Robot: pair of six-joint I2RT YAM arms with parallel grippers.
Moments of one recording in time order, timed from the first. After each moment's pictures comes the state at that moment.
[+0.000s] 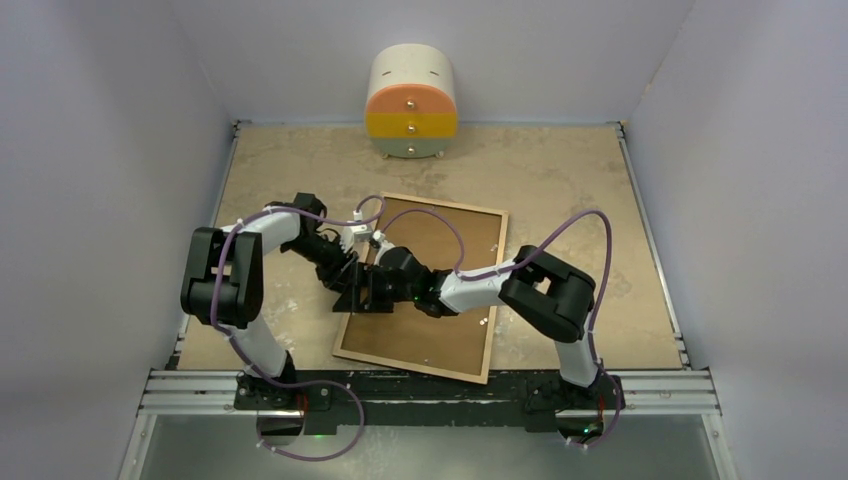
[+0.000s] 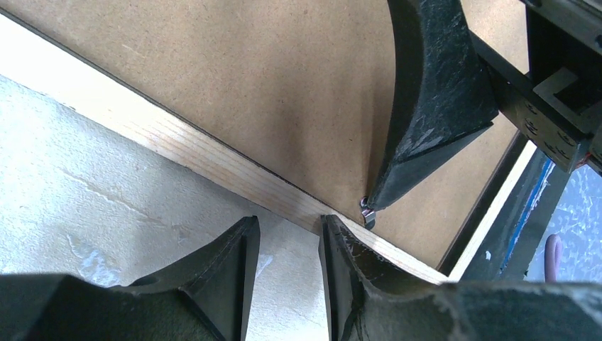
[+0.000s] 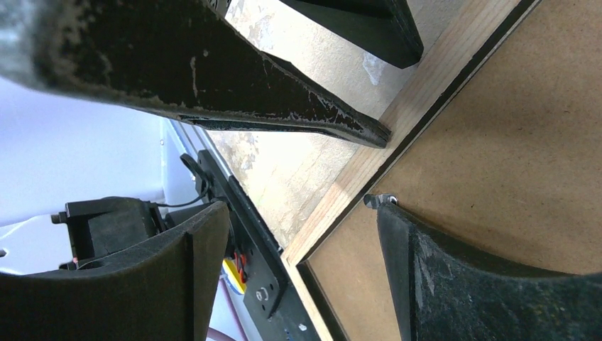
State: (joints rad) left arm -0.12 1.74 0.98 -0.86 0.73 0.89; right arm 1.09 1.97 1.04 0.40 -0.24 1.05
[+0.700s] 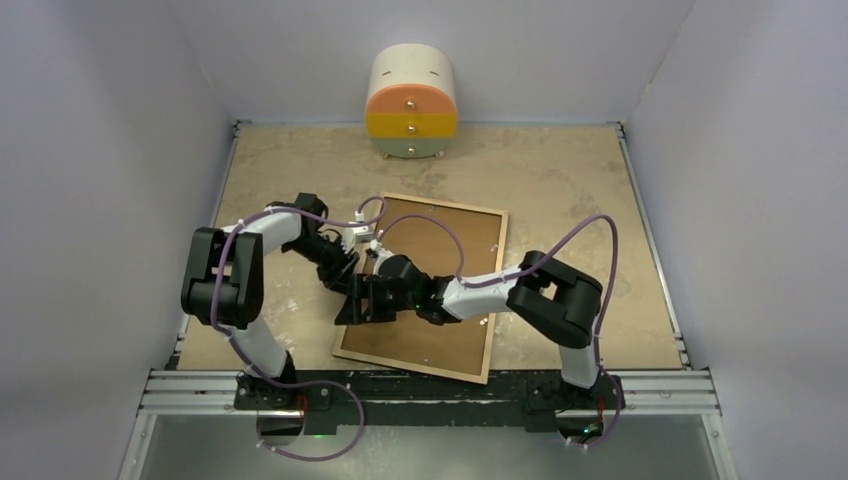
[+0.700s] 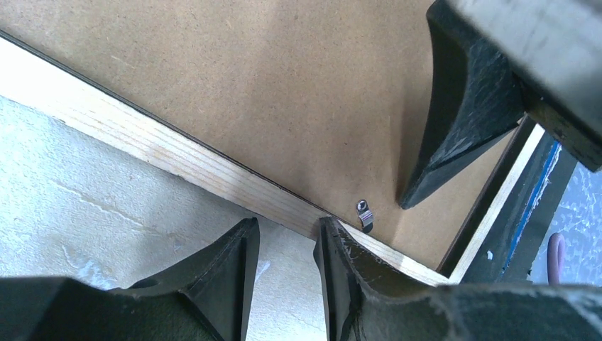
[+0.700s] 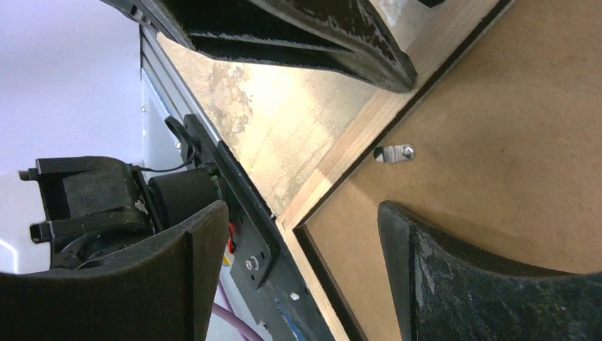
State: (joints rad) left arm -0.13 1.73 0.98 -0.86 0.73 0.91; right arm 1.13 1.92 0.99 0.36 -0.23 1.00
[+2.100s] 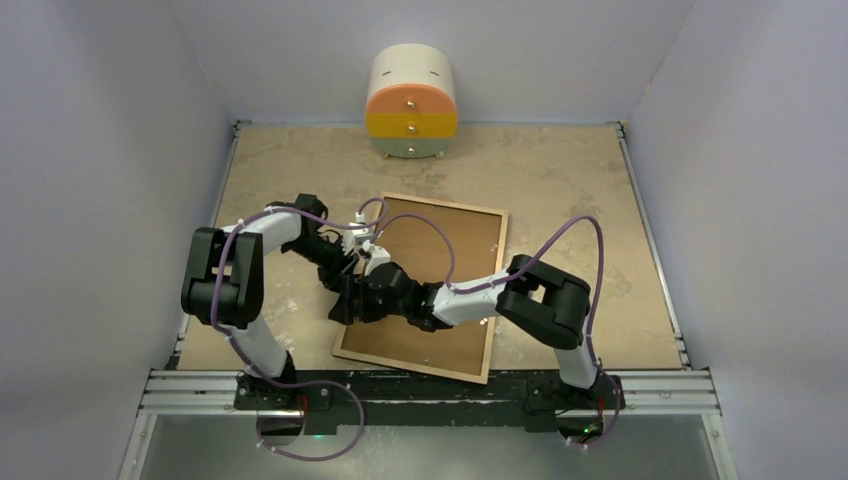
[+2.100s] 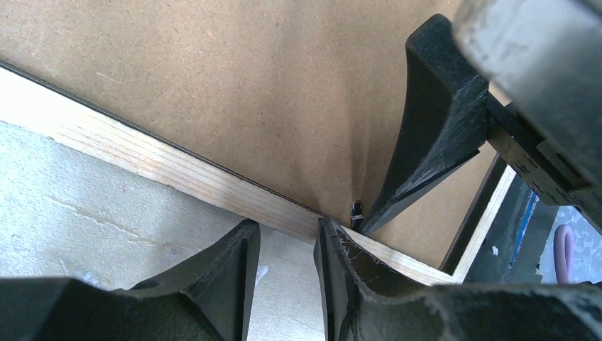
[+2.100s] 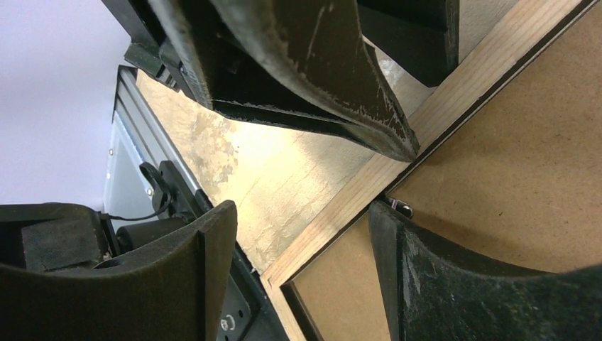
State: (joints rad) left arm -0.13 1.73 0.98 -0.89 0.76 0.97; right arm 1.17 1.98 1.05 0.41 -0.03 0.92
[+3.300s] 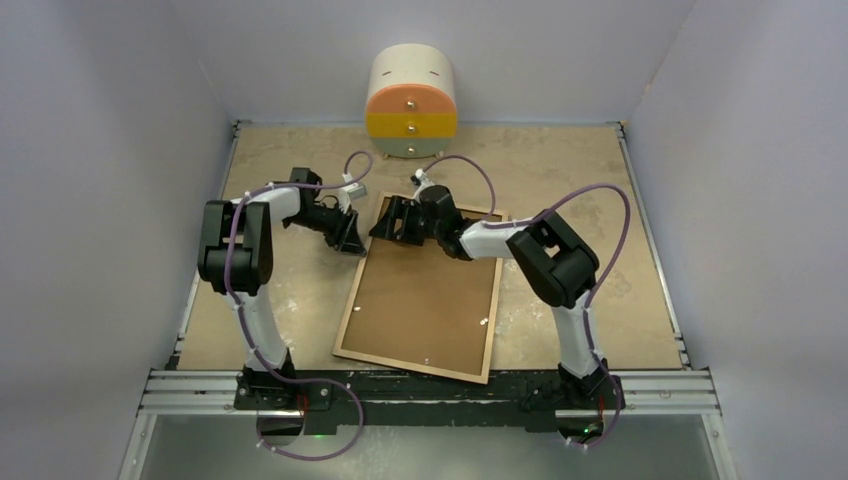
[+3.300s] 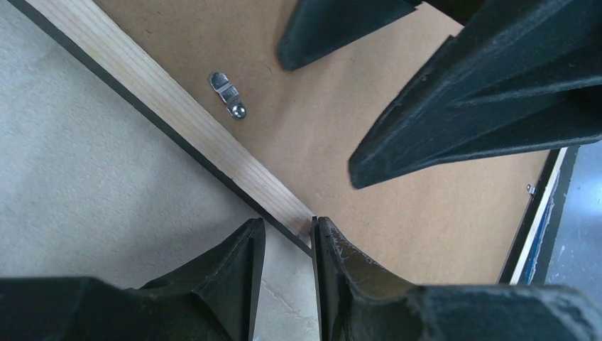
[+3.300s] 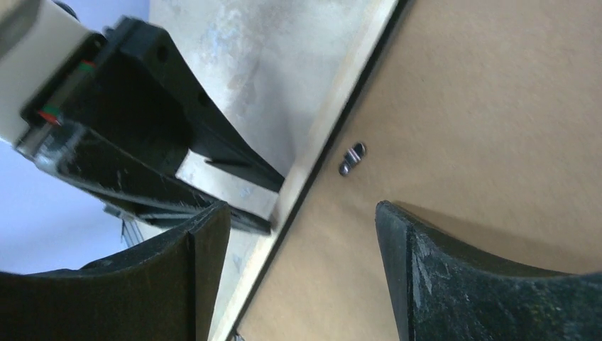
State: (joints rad) left arm -0.05 1.98 1.24 -0.69 0.93 0.67; right arm 0.71 2.06 1.18 0.37 -0.28 0.83
